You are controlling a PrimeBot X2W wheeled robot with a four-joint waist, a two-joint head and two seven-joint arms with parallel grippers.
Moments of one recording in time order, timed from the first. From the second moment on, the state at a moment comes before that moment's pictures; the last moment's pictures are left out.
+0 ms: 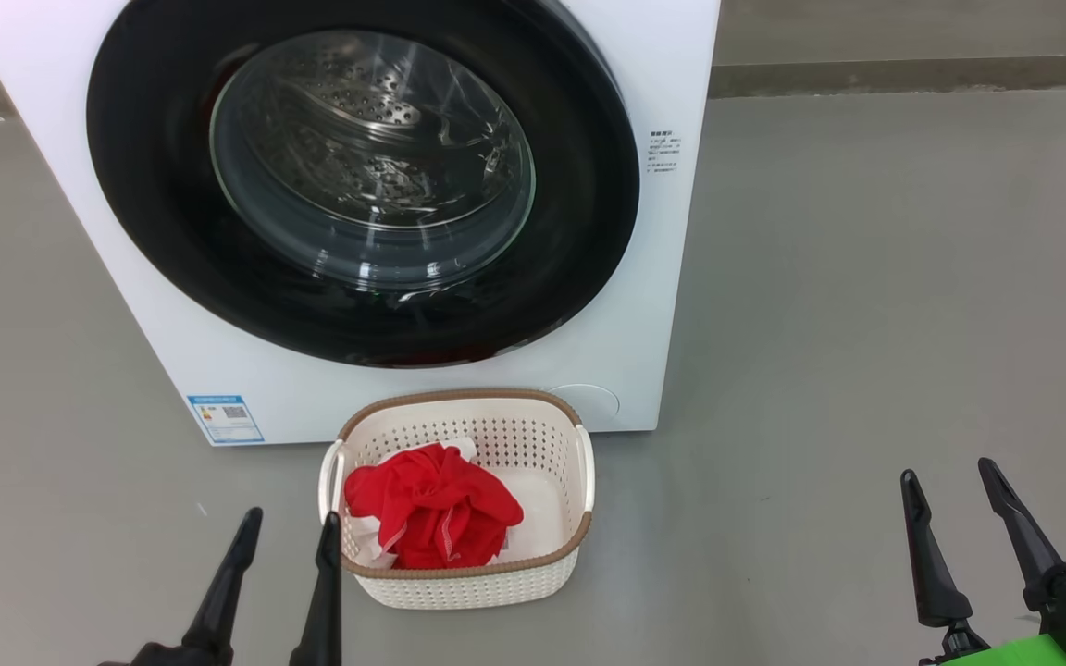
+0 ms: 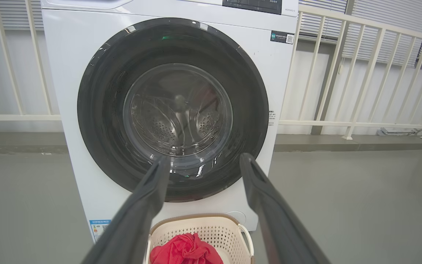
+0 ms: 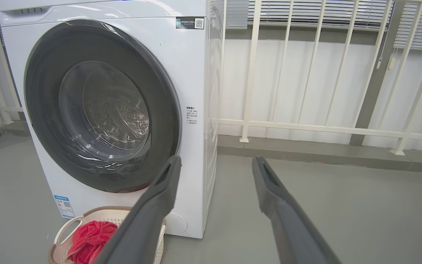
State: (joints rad) left arm 0.07 0.04 -0.07 0.03 -0.18 -0.05 -0.26; right arm 0.14 -0.04 -0.14 0.03 0.14 0.13 -0.26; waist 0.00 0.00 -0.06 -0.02
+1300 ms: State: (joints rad) left arm 0.08 0.04 -0.05 0.15 -0.48 -0.07 -0.18; right arm 0.14 -0.01 -0.13 0.15 0.45 0.13 -0.18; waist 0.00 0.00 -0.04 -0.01
